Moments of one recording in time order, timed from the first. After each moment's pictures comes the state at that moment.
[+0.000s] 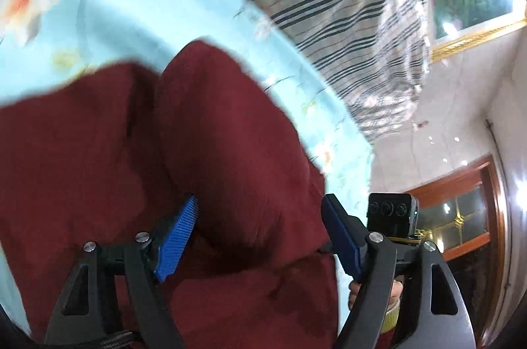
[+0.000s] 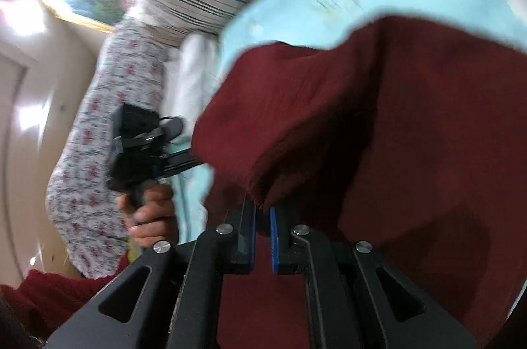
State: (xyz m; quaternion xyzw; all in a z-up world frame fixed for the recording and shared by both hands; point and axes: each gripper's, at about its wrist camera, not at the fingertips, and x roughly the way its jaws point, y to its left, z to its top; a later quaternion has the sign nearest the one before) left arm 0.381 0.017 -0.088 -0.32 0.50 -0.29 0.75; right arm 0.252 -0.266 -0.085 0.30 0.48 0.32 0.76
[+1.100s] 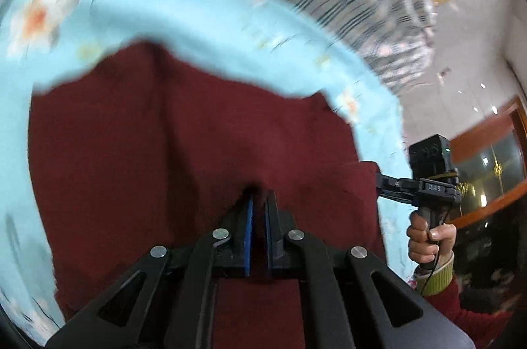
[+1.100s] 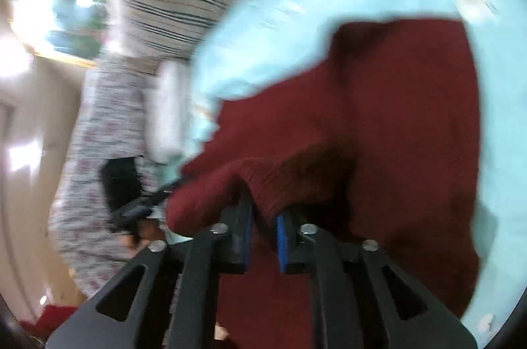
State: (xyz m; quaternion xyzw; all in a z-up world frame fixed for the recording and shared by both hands) left arm 0.337 0.016 -0.087 -0.19 0.54 -0.29 0.77; right arm 0.216 -0.330 -0.082 0.34 0.49 0.25 0.76
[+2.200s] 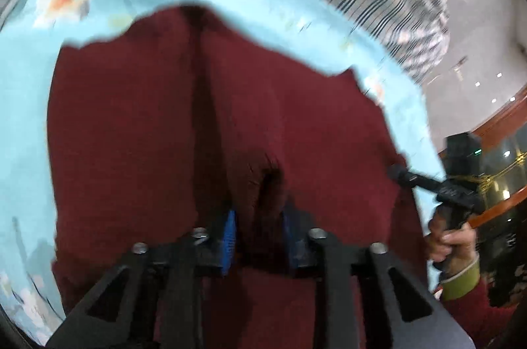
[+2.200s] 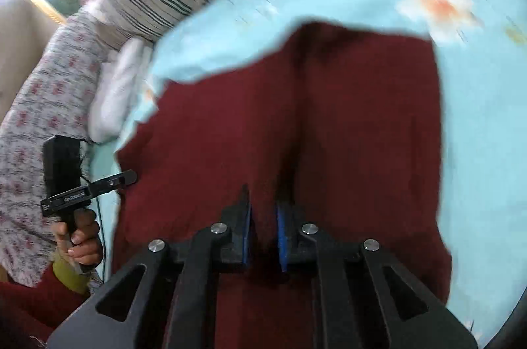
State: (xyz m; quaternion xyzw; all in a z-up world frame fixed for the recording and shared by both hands) left arm 0.295 0.032 -0.115 -0.14 0.53 -0.26 0.80; right arm 0.192 -0.325 -0.084 0.20 0.45 0.17 0.85
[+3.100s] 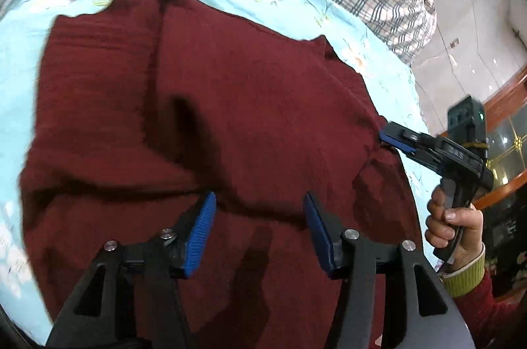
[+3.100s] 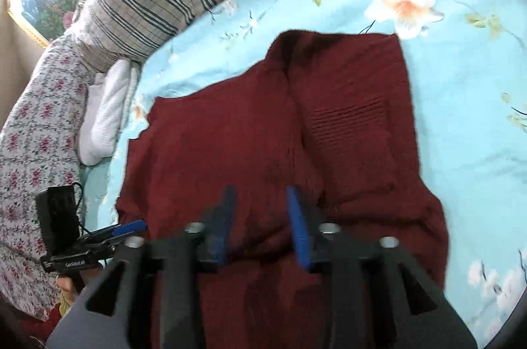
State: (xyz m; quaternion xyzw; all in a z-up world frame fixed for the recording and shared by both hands) left arm 0.233 0.019 -0.097 -0.13 0.53 -0.27 0.79; right arm 0.165 -0.302 -0.058 0.22 0.42 0.12 0.87
